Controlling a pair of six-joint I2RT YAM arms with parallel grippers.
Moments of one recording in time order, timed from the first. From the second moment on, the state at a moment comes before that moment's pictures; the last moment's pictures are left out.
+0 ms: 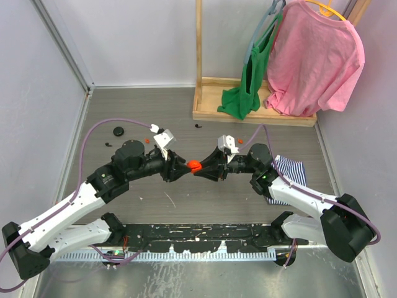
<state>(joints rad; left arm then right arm) -0.81 0.88 0.83 -0.23 0.27 -0.18 0.65 1.13 0.49 0.77 -0.91 0.16</state>
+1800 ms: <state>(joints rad) -0.51 1.34 0.96 -0.31 -0.37 -0.46 0.66 1.19 0.22 1.02 -0.40 0.06</state>
